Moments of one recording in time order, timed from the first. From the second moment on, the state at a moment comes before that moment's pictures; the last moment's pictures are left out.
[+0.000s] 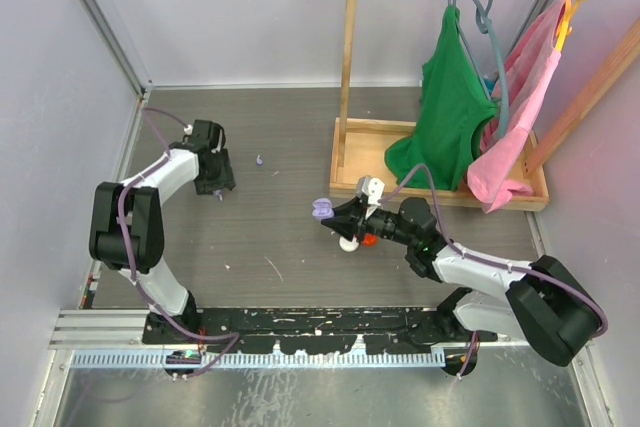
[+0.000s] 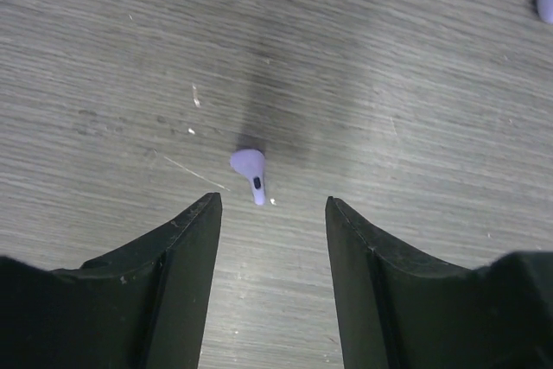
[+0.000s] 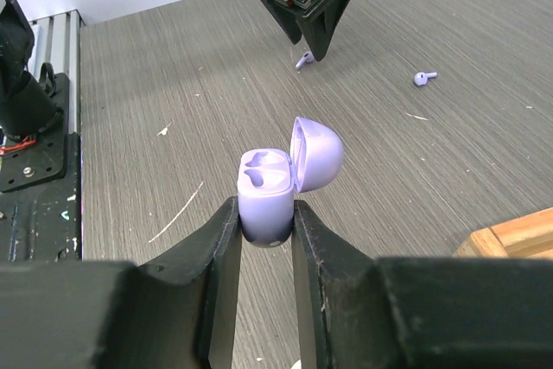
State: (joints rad) left arm -0.15 1.69 1.11 -0.54 -0.14 -0.39; right arm 0.67 1.14 0.31 0.83 -0.54 0.06
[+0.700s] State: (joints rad) left arm -0.04 1.84 1.20 -0.58 -0.02 -0.40; right arm 0.67 1.18 0.31 0.86 -0.57 0.09
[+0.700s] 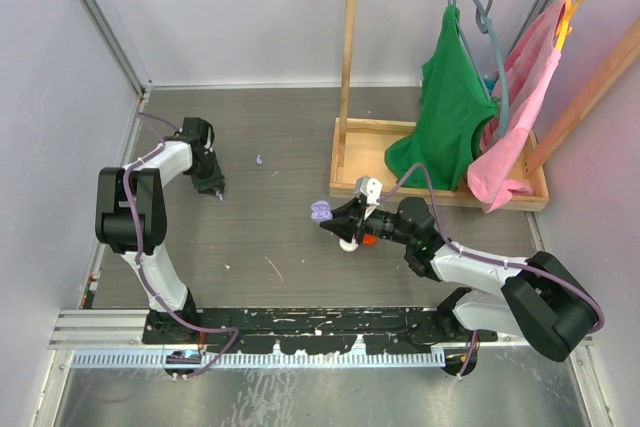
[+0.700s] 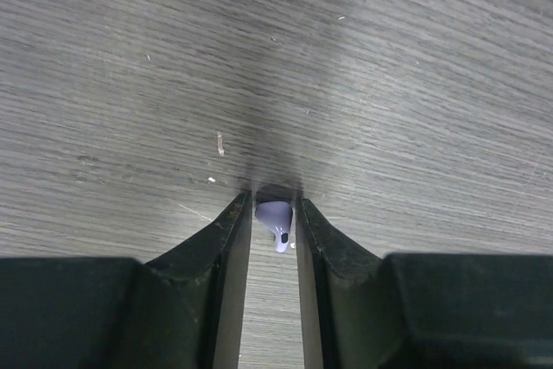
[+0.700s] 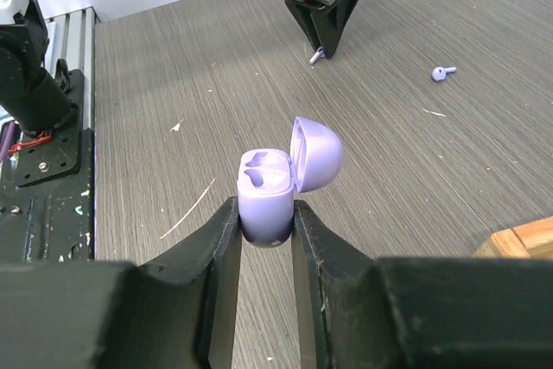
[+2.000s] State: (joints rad) left arm -0.62 1.17 0.87 -0.24 -0.01 -0.54; right arm 0.67 1.15 0.18 1.10 -0.37 0.11
